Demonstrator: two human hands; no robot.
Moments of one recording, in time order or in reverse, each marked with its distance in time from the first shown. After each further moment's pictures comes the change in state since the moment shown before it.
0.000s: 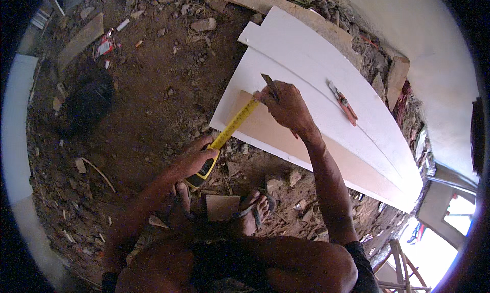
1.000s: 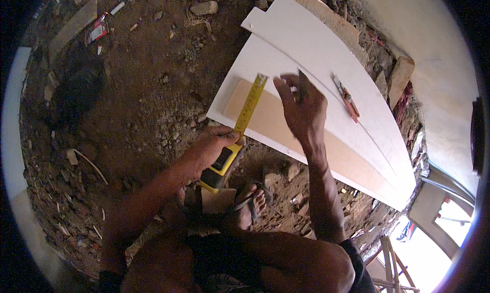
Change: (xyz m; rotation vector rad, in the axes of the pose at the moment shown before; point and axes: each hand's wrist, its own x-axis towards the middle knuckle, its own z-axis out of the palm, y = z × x) left_hand 0.009 0.027 0.029 -0.642 -0.091 -0.021; right_hand -0.027 -0.032 0.005 0.042 0.376 -0.028
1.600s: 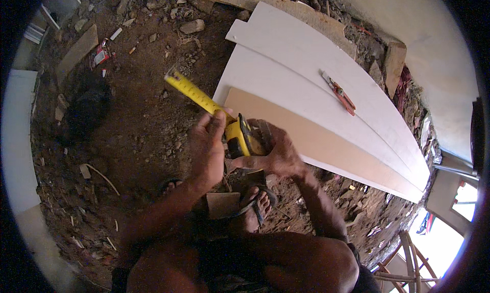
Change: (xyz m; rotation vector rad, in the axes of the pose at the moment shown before) left_hand -0.019 0.027 0.052 0.078 0.516 0.700; right_hand -0.073 -0.015 -0.023 0.546 -0.493 0.224
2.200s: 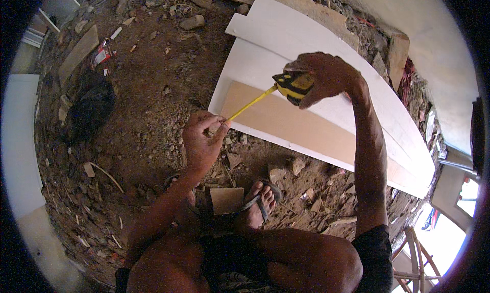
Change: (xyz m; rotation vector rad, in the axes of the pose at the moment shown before) left_hand 0.014 -0.050 -0.031 0.613 -0.034 0.437; right_hand 0.081 -0.050 -0.145 -1.289 -0.291 -0.177
